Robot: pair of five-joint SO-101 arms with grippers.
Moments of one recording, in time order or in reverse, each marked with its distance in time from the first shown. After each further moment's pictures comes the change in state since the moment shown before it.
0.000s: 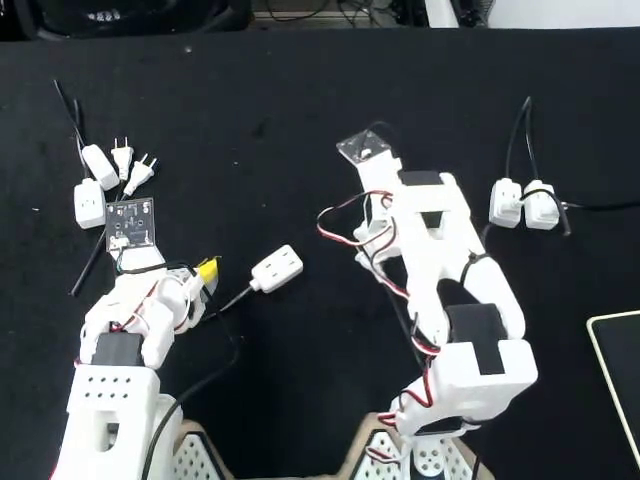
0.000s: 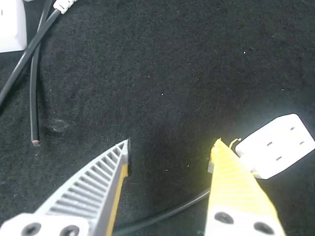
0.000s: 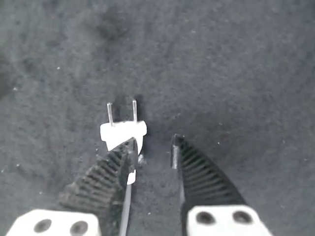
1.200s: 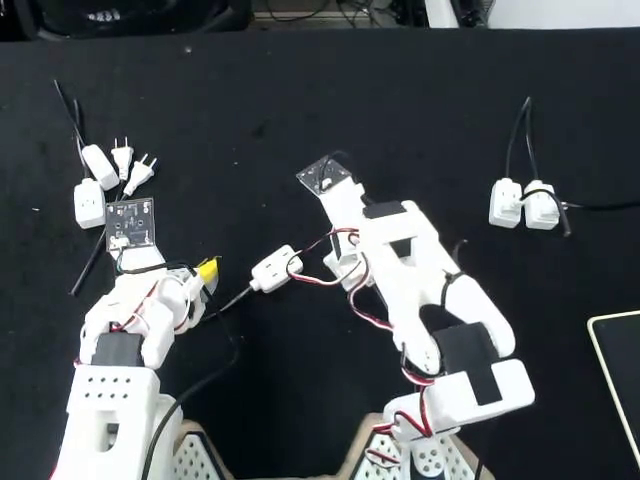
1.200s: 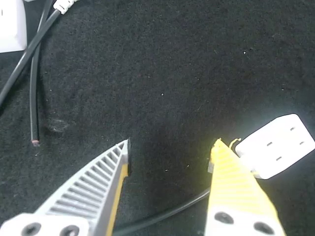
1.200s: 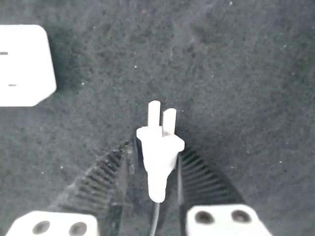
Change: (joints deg) left arm 0.0 0.0 0.0 0.0 0.0; right arm -9.6 -5.9 12.9 -8.4 -2.6
